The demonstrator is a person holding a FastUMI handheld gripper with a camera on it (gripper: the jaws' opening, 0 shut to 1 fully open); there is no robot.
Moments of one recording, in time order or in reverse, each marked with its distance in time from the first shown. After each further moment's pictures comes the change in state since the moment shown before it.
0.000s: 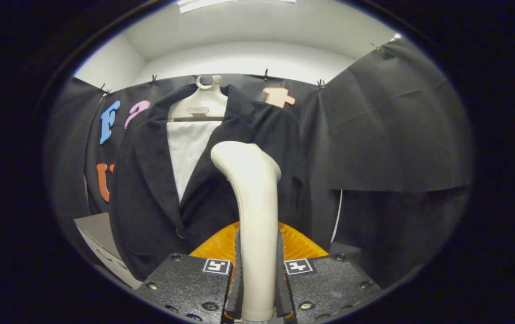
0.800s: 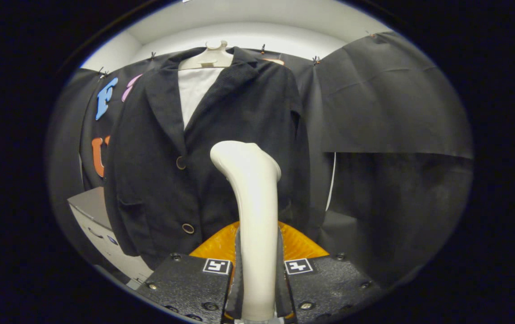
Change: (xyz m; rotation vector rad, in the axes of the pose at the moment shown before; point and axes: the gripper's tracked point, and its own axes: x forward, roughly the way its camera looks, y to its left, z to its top) arm -0.033 0.006 -0.115 -0.015 0.167 -0.070
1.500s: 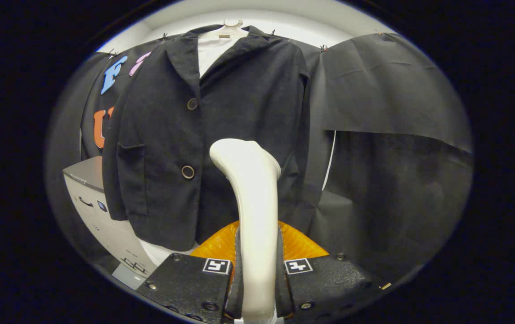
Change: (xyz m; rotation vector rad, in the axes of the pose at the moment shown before) arm -0.021 -0.001 -0.084 -0.072 0.127 -0.022
